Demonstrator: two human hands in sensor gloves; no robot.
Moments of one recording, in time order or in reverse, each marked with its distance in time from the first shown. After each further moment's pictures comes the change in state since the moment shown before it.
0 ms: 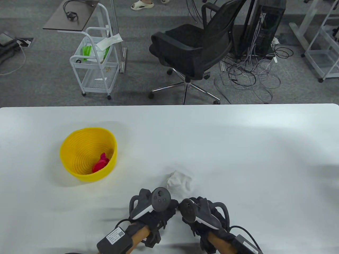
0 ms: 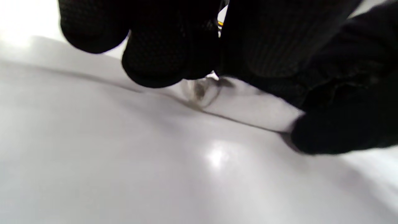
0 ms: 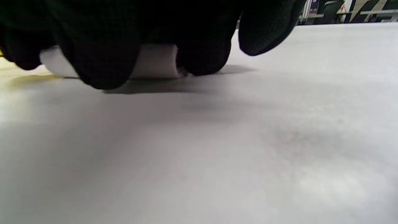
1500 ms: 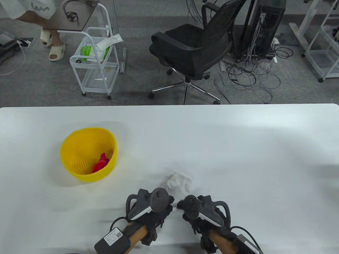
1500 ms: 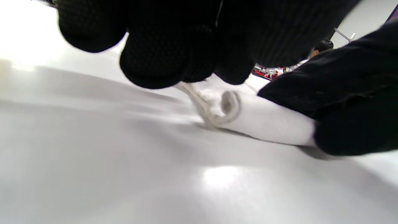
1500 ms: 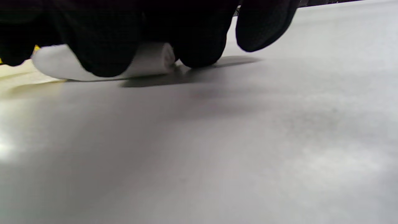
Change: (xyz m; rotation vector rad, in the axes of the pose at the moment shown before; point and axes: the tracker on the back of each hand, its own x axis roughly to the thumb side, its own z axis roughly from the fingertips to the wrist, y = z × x) left_hand -0.001 0.010 0.005 0.046 -0.017 -0.053; right_hand -0.008 0.001 -0.005 0.053 0.028 -0.076
